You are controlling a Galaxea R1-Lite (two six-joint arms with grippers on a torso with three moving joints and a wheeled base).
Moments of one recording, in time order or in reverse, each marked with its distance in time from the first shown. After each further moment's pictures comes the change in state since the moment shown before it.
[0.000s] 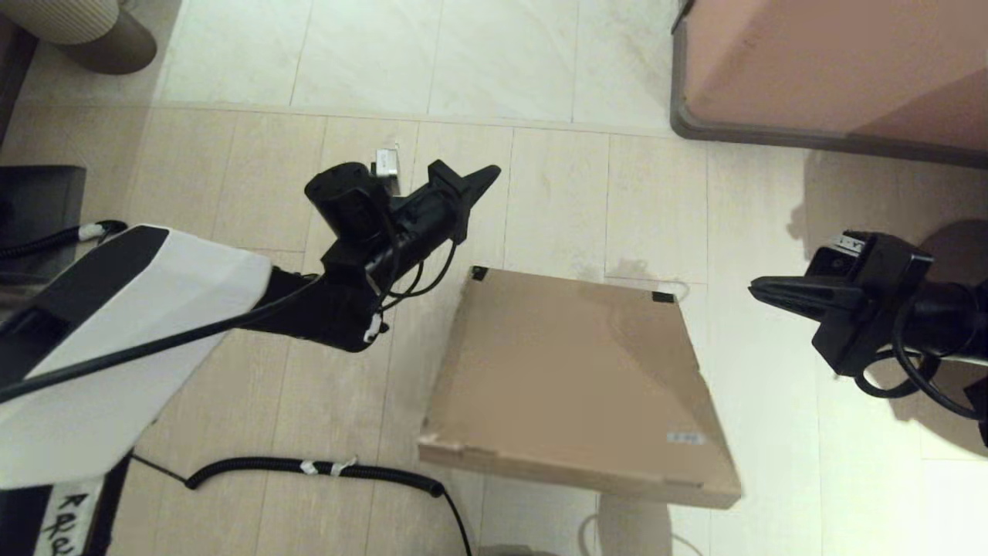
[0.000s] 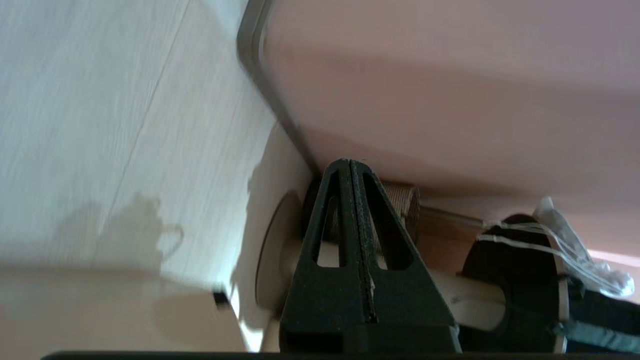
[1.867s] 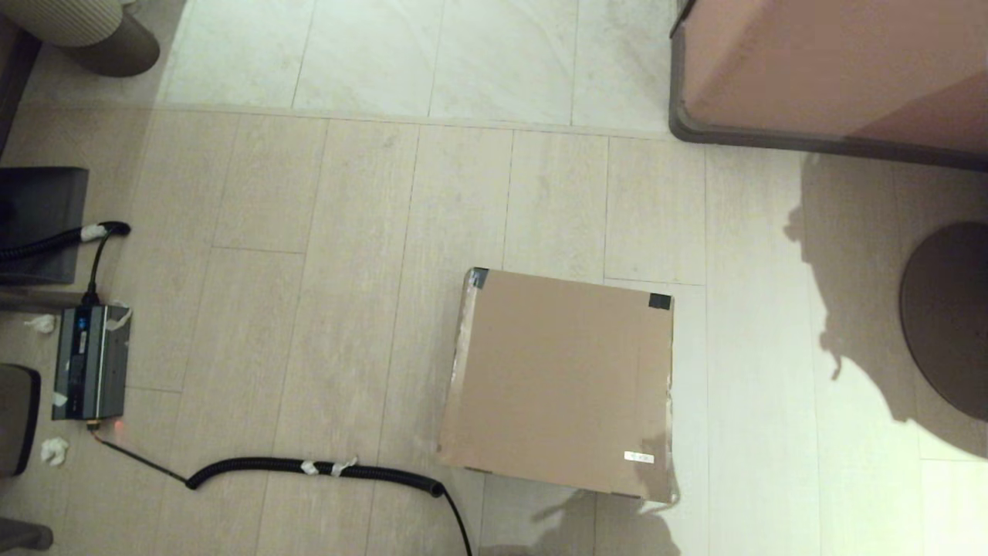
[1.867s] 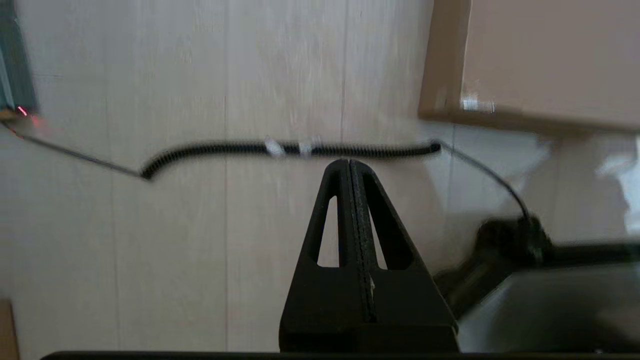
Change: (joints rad) left arm 0.466 -2.180 1.508 1.180 0.383 1.118; right arm -0.023 -1.371 0.596 1.526 -1.317 -2.068
